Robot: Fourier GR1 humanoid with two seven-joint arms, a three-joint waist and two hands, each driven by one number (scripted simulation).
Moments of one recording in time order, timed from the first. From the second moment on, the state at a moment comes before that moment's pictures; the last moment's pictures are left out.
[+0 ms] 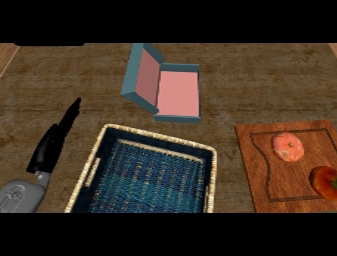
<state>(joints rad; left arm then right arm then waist) -0.19 0.46 -0.30 -1.29 0.06 0.22 -0.05 0.27 -0.60 -0.34 -1.11 0.17 0.01 -1.14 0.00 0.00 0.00</state>
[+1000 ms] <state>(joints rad) -0.17 0.41 -0.24 -1.30 -0.01 0.16 -0.04 0.15 -0.54 -0.31 -1.05 0.32 -0.09 -1.13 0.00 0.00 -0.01</state>
